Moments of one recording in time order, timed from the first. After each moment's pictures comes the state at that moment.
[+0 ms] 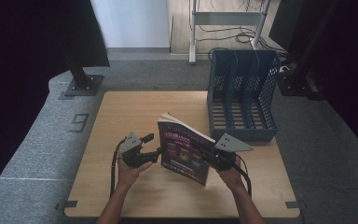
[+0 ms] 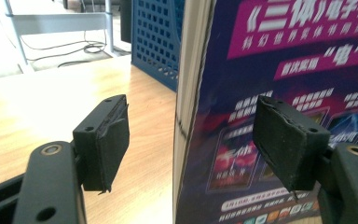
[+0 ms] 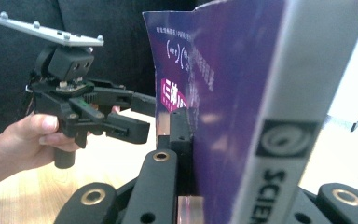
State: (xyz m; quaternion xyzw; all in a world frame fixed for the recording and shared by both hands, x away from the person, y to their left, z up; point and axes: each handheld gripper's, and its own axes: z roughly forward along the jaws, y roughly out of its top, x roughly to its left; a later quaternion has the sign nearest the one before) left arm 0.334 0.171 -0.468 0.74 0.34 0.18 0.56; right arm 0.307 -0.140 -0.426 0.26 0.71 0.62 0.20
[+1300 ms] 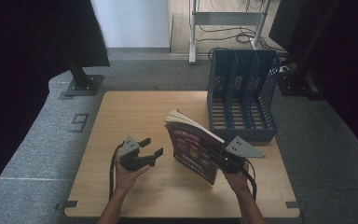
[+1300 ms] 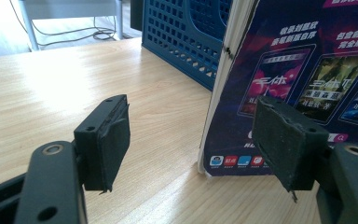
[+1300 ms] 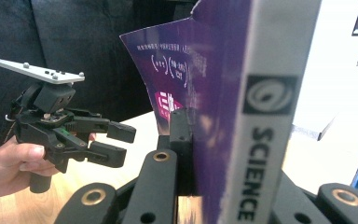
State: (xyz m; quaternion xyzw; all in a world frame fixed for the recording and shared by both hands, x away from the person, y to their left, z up) left arm 0.328 0.179 -0.479 0.74 0.36 0.18 0.54; right arm 0.291 -0.158 -0.416 0.28 0.68 0.63 0.24
